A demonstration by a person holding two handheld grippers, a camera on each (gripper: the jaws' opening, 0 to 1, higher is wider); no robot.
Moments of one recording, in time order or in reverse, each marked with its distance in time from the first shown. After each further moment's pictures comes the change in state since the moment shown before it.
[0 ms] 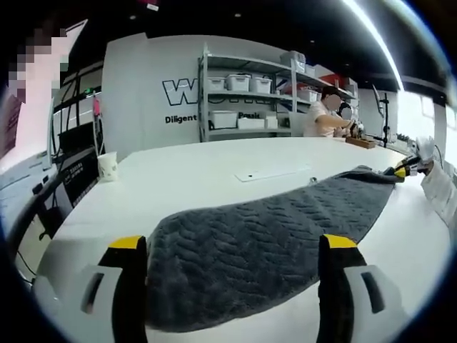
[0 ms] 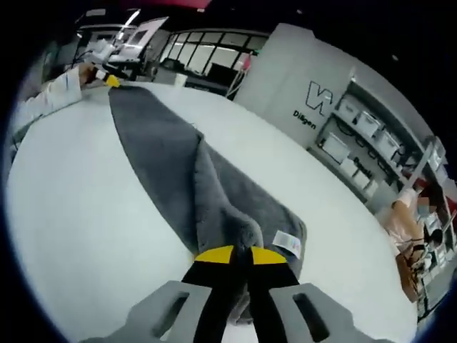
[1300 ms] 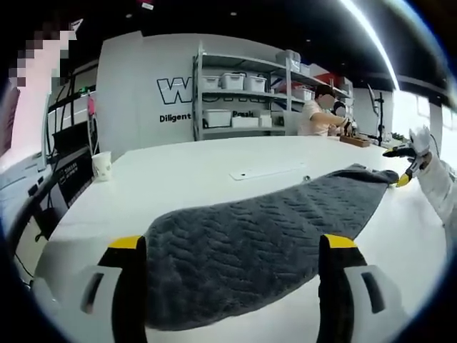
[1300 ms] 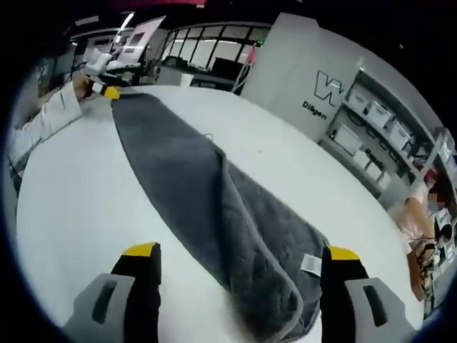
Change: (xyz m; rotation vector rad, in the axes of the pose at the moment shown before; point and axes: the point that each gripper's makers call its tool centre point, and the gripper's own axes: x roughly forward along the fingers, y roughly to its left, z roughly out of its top) left arm -0.001 -0.009 -0.001 0.005 0.015 -0.041; right arm 0.015 0.036 0.064 0.027 0.033 0.074
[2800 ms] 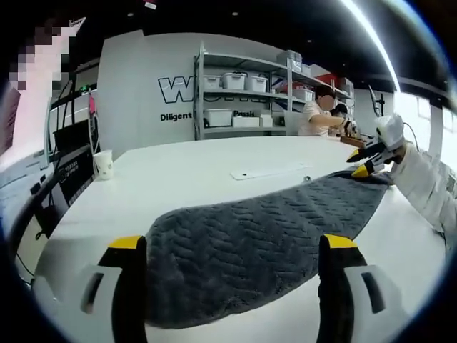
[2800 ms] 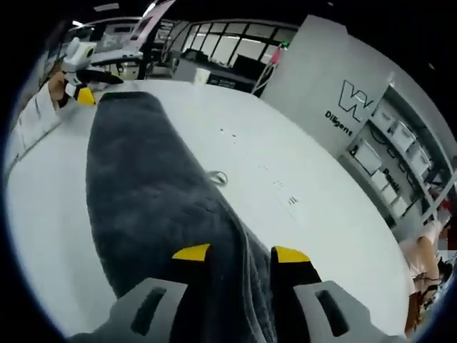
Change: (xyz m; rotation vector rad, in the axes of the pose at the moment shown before) left arm -0.003 0.005 0.001 -0.010 0.001 0.006; right arm 0.119 0.028 0.087 -0.095 0.021 0.057
